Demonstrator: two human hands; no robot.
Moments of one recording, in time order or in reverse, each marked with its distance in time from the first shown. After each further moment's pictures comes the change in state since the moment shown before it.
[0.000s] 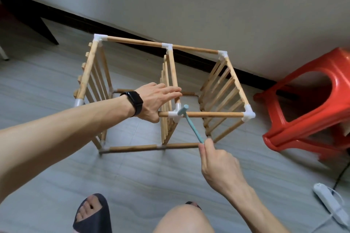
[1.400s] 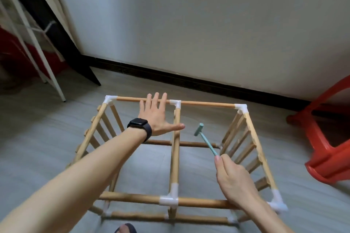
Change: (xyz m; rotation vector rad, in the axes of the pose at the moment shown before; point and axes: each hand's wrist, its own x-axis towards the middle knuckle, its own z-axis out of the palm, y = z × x) left_hand -0.036 -0.026 -0.009 -0.290 0.090 -0.713; right_hand 0.036 -0.014 0.006 0.338 -0.185 0.288
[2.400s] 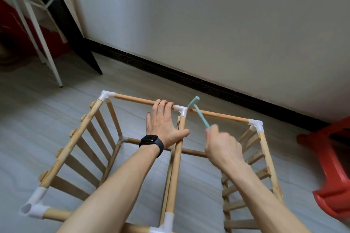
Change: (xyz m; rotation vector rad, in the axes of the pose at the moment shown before) left_hand 0.039 0.010 0.055 -0.295 0.250 -0.130; right_hand 0.129 -0.061 -0.005 -0.264 0.185 -0.169
